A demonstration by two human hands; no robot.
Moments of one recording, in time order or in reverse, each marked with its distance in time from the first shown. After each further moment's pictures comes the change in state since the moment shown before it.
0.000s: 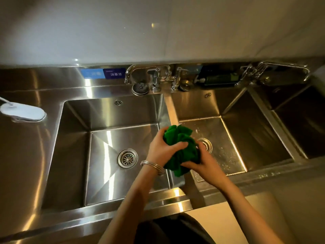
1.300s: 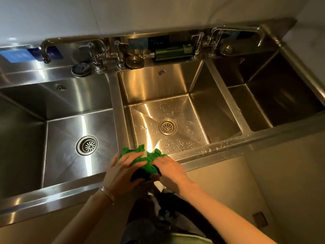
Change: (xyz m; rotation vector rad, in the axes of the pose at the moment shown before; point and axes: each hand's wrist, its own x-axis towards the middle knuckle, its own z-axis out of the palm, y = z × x) left_hand -0.051 -0.101 0.126 1.202 -0.234 0.530; right_hand -0.060 0.148 -0.083 -0.855 -0.284 -0.068
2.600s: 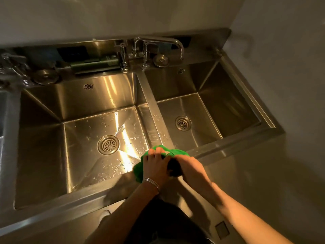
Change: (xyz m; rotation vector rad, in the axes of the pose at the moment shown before) left_hand 0.287 0.292 0.109 -0.004 -0.229 -0.152; right_hand -0.128 0.318 -0.114 0.483 0.281 0.453
